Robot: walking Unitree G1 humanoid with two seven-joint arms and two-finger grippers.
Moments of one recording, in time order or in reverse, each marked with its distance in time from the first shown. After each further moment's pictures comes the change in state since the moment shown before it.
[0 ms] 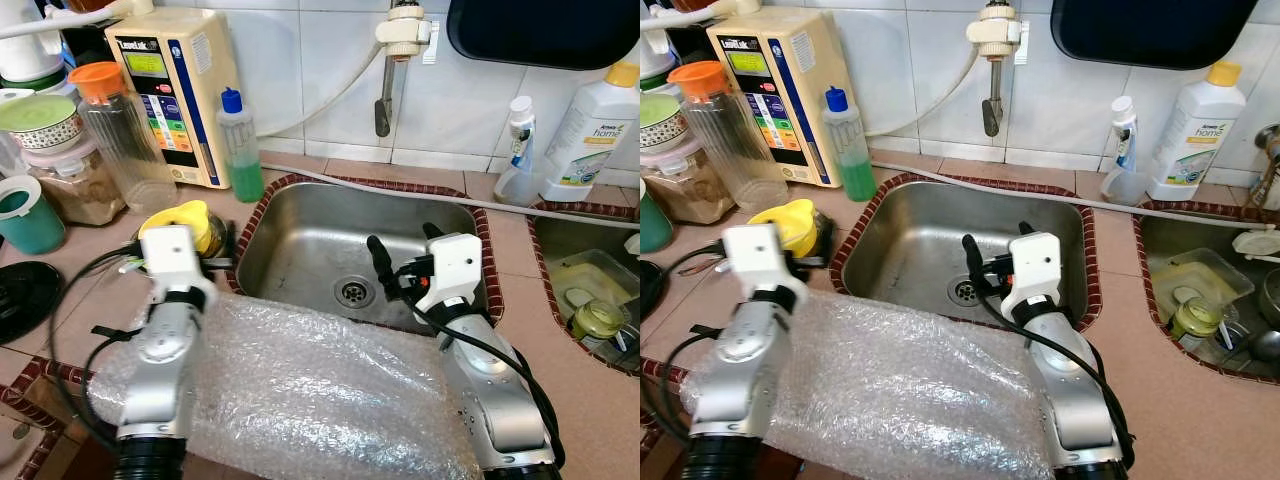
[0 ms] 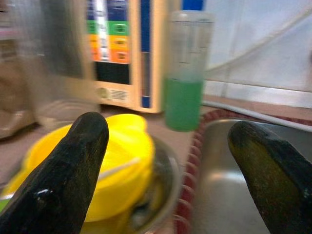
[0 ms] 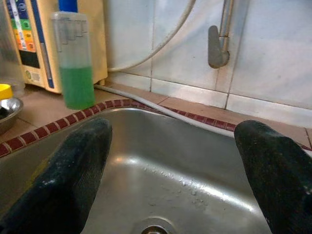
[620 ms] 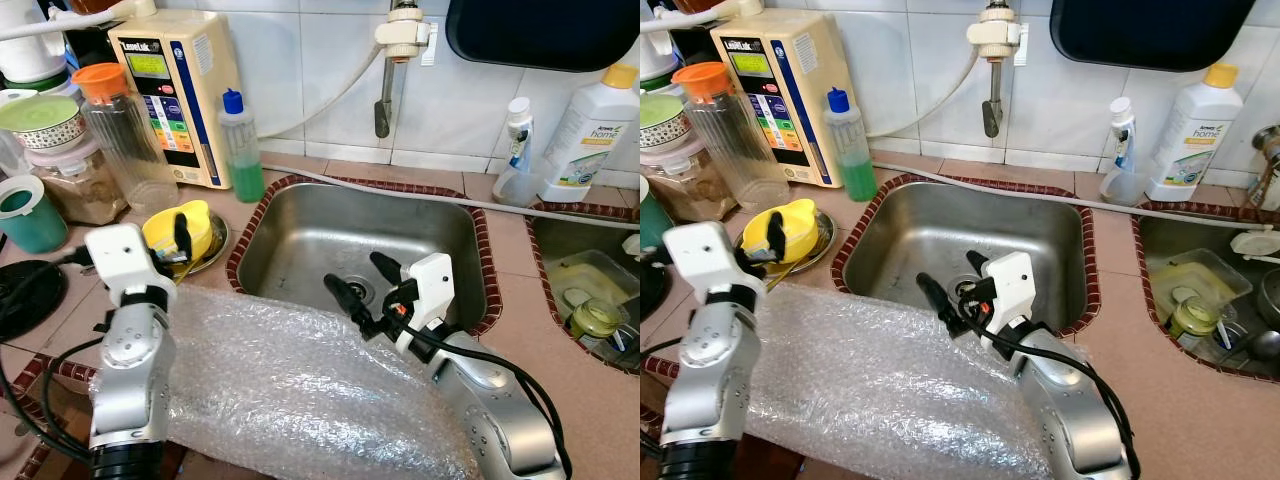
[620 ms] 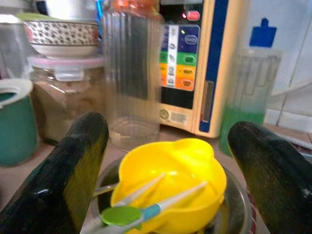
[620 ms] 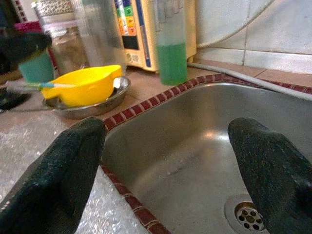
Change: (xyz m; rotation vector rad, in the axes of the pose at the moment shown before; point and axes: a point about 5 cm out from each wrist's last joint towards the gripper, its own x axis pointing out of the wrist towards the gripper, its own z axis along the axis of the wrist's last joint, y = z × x) left arm -0.006 0.031 0.017 0.009 -0.070 0.170; right arm -0.019 0.024 -0.006 0.183 0.105 0.361
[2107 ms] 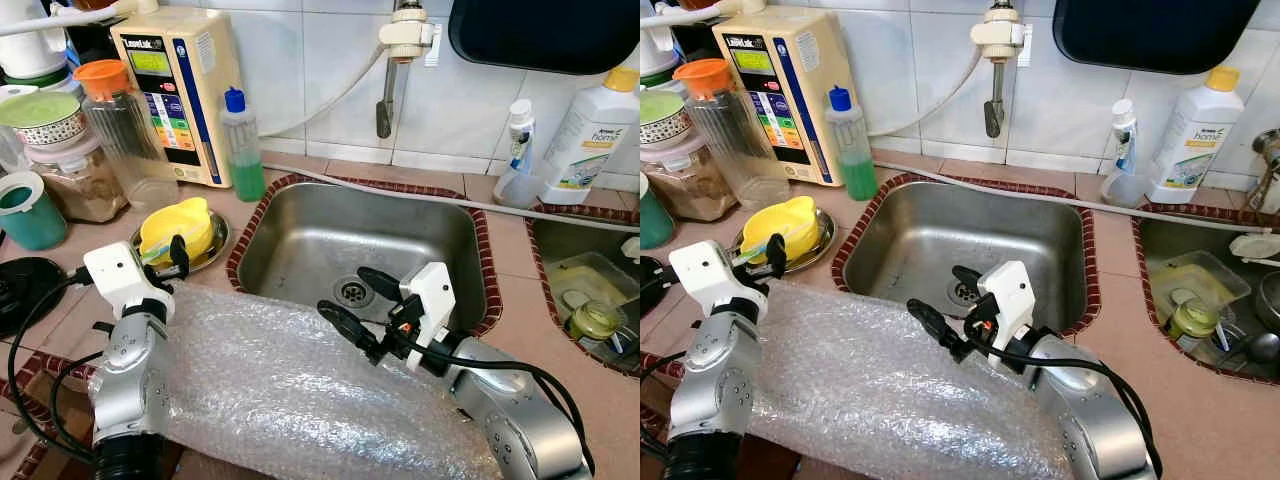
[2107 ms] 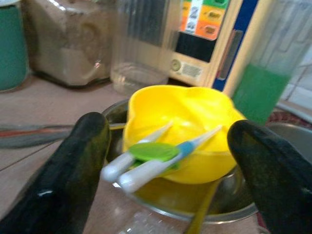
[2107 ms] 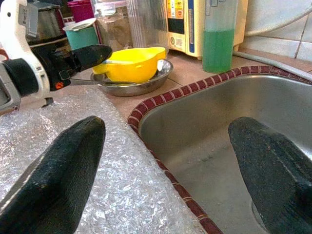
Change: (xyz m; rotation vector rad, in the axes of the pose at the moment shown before) left arm 0.006 0.010 -0.036 -0.153 0.148 0.006; right arm -0.012 0.006 0.003 -0.004 0.056 0.183
